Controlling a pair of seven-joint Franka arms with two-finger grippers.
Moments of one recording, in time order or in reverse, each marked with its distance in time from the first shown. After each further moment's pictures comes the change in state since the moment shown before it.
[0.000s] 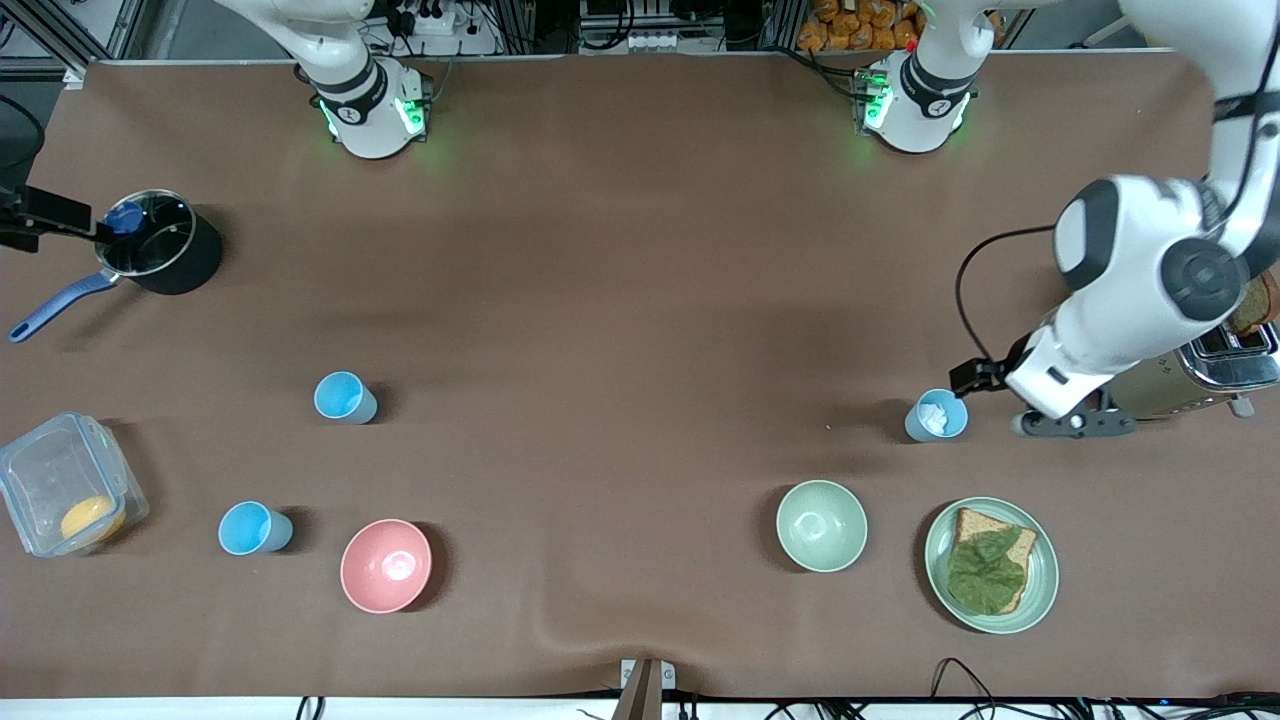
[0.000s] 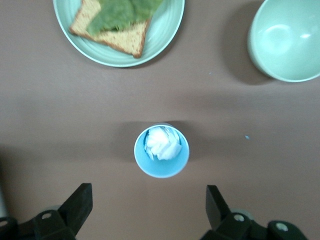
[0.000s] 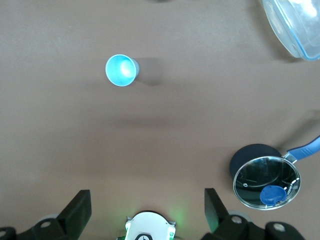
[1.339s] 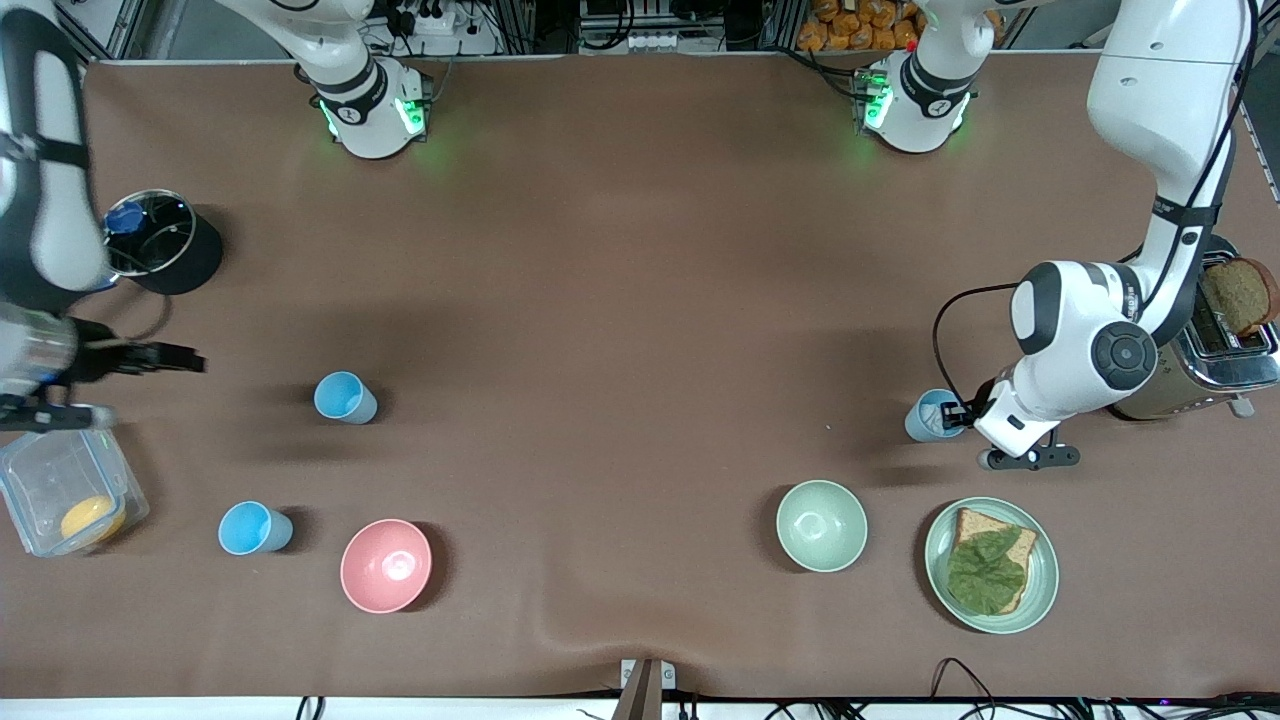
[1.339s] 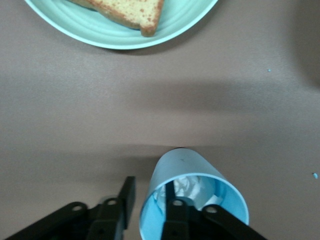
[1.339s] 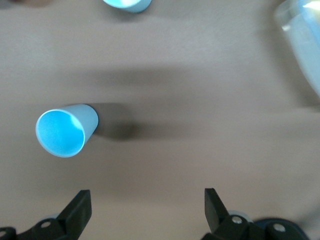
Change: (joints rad) left arm 0.046 0.209 -0.008 -0.016 0.001 0.202 0.003; right arm 0.030 0.255 0.021 -0.265 -0.030 0.548 0.032
